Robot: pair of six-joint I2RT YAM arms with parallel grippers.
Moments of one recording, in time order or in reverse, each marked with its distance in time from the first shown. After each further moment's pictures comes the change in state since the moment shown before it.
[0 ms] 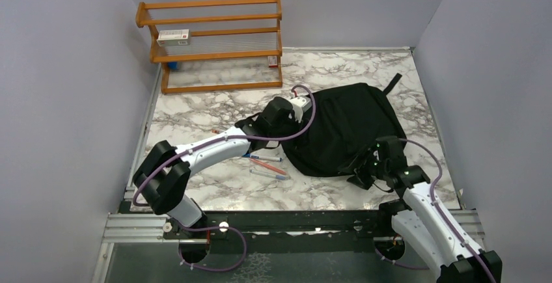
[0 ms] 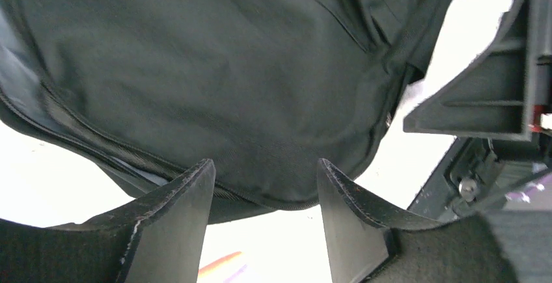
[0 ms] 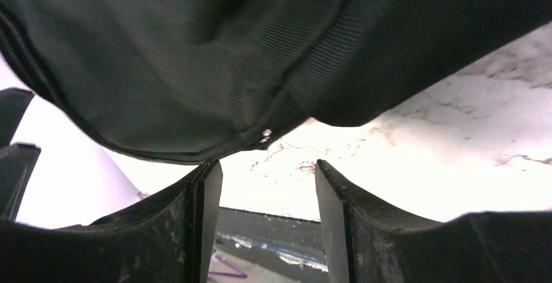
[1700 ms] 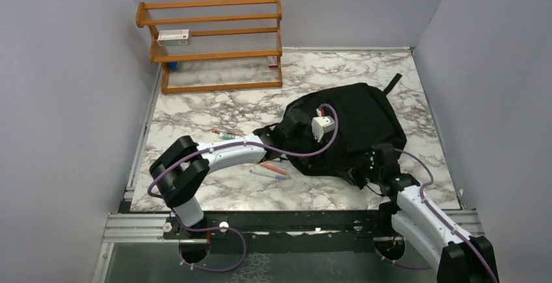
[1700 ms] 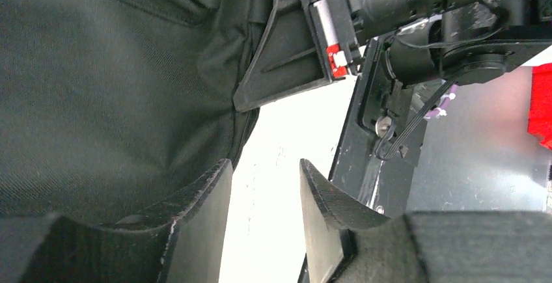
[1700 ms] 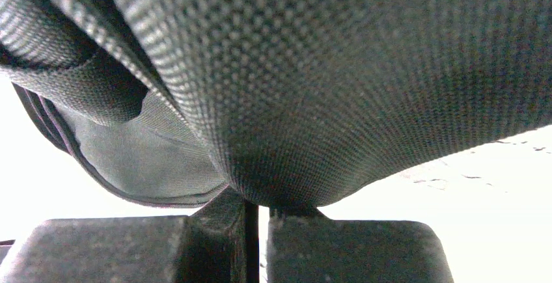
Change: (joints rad) left arm -0.145 0.102 -0.034 0.160 0.294 0.026; right arm 0.000 0.061 -0.241 0.374 -0.057 0.223
